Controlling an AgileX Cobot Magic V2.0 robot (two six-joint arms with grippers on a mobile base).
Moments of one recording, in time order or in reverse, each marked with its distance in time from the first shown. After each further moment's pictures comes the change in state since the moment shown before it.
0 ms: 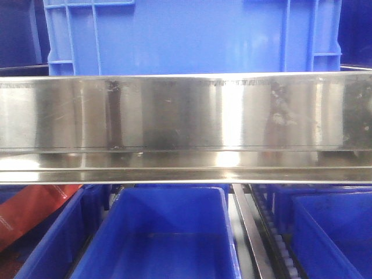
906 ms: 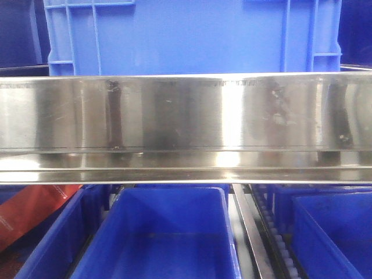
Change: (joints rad) left arm 0.000 0.000 0.000 0.000 -0.022 0.000; right arm -0.066 -0.951 1.099 -0.003 -0.462 0.000
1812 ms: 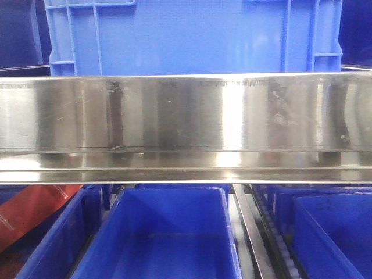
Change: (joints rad) left arm 0.000 -0.002 0.005 0.004 -0.003 0.000; right arm 0.000 -0.028 0.002 0.000 -0.018 -0.002
